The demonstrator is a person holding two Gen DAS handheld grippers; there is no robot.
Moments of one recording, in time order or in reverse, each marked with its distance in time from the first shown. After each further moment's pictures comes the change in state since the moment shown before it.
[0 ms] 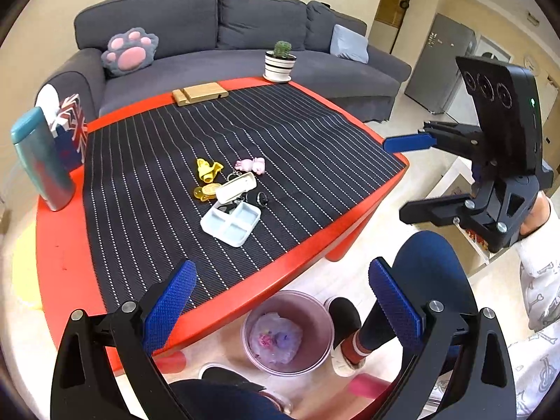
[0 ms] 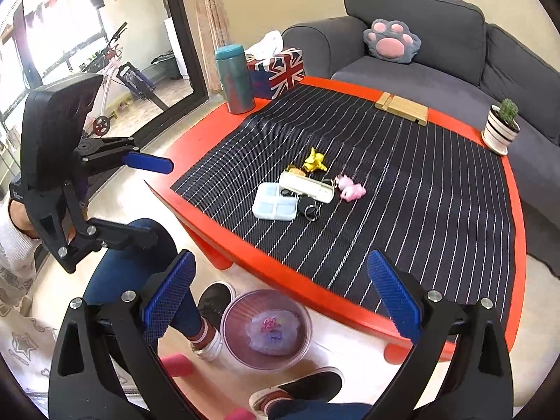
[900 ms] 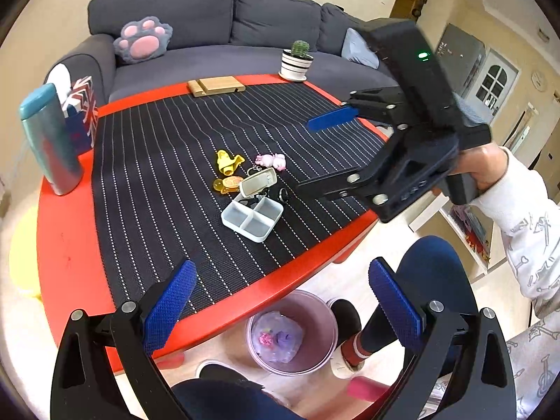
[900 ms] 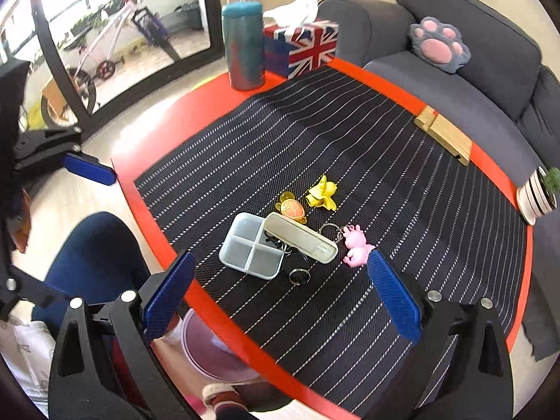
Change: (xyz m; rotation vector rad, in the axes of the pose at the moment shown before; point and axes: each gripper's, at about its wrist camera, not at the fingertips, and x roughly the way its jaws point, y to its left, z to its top) left arm 0.001 0.028 -0.007 -0.062 0.000 -0.008; right arm 0.105 -0.002 0.073 -0.219 0.170 -0.006
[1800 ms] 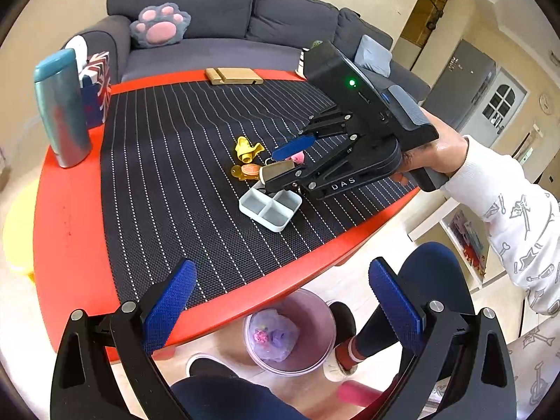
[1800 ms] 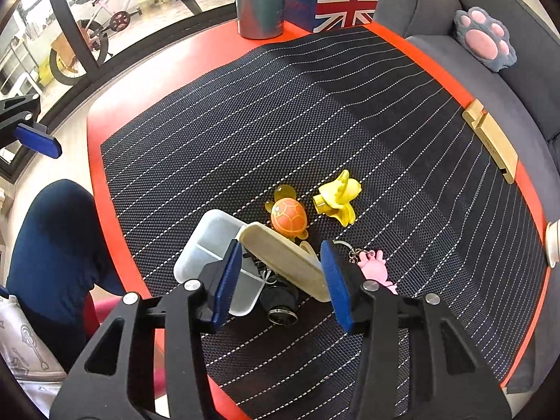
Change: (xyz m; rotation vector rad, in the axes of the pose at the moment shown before) left arm 0.003 0.023 -0.012 -0.079 -0.002 -0.014; right arm 0.075 -0.010 0.019 -0.120 0.150 0.048
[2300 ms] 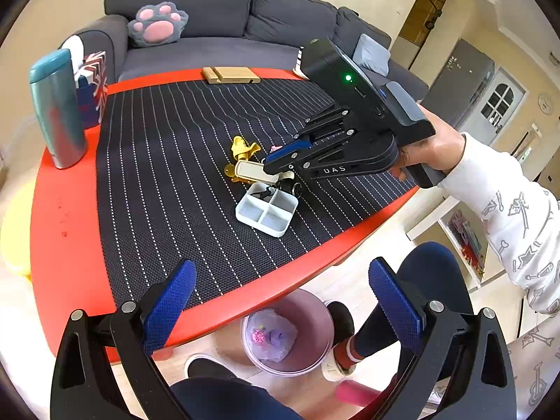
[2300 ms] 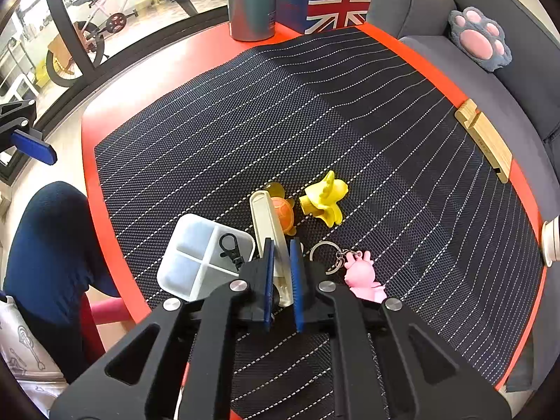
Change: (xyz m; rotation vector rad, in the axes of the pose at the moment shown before) left arm 0.002 -0.003 0.001 0.004 0.004 -0.007; right arm -0.002 -0.008 0.000 0.001 -0.007 -0.014
